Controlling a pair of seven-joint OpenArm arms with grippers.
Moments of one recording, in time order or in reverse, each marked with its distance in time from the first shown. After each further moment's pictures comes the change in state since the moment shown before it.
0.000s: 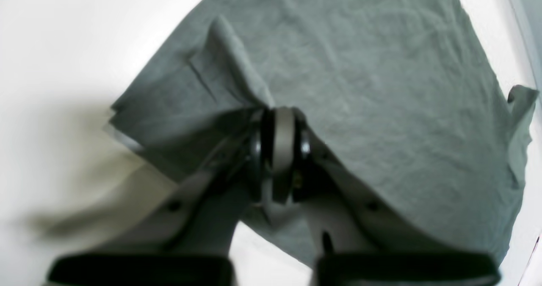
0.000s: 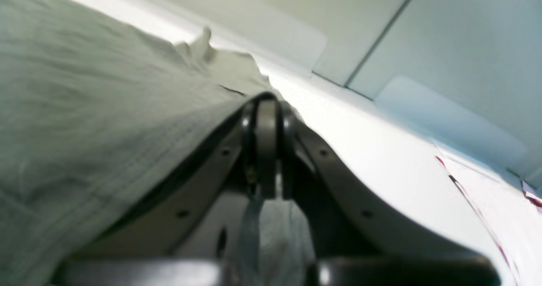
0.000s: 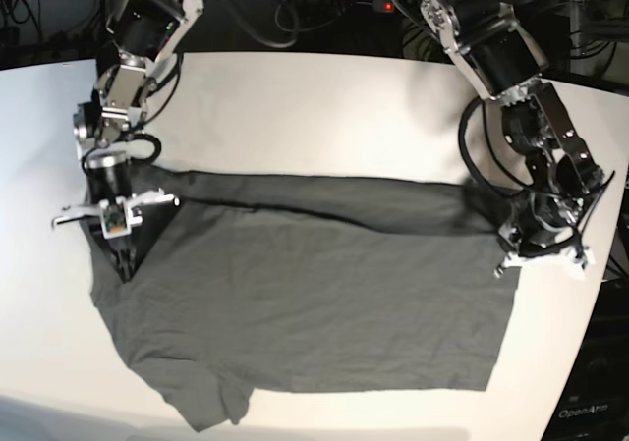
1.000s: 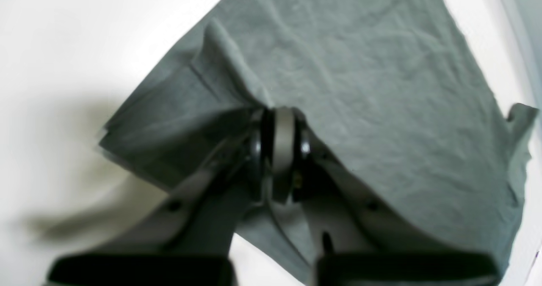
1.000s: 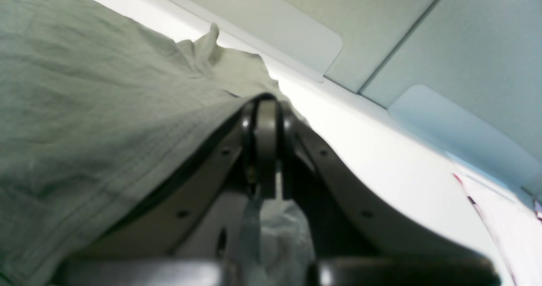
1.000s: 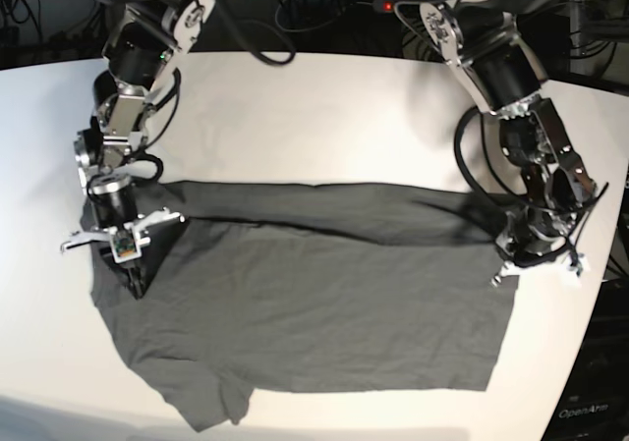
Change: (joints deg) left arm -2.5 -1.0 0.2 -7.9 0.0 -0.3 -5.5; right arm 6.0 1.6 0.0 -7.7 -6.0 0.1 -0.4
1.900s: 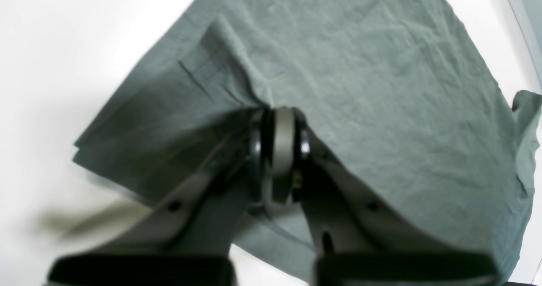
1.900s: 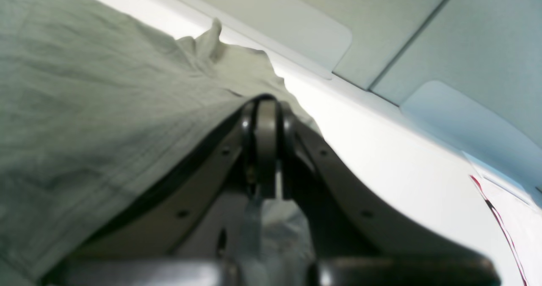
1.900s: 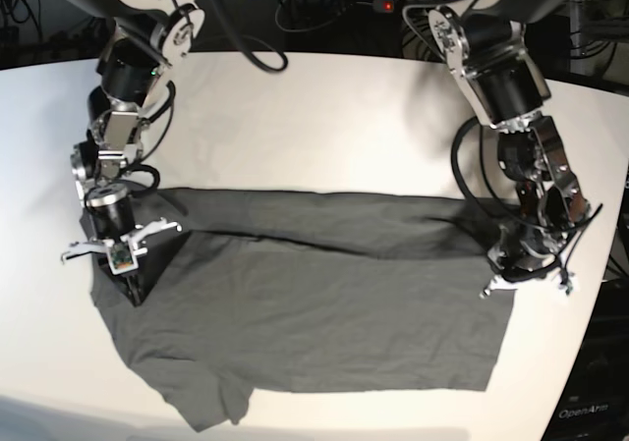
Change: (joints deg) left arm -2.5 -1.3 4.6 -3.1 -0.2 0.3 -1.7; right arm 3.3 2.5 0.0 -5.1 -0.4 0.0 -0.1
